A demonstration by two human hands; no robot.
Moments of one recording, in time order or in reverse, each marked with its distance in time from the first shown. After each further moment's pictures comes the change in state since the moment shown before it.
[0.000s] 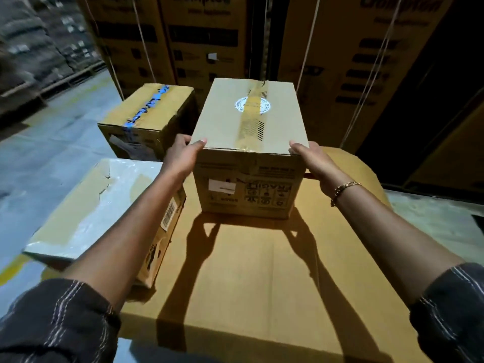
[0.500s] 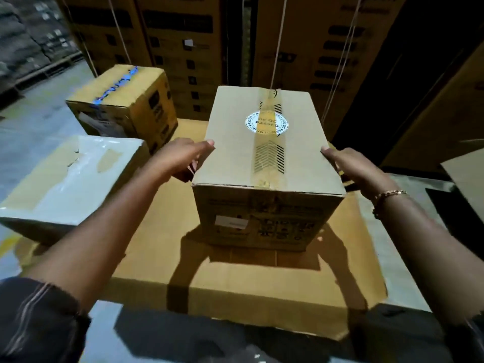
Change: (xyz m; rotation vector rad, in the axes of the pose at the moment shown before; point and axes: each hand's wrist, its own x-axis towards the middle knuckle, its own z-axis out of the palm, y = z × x) left_hand -0.113 0.035 0.048 0.287 -0.281 -0.011; right_hand -0.111 0.068 -0.150 -0.302 0.159 0.114
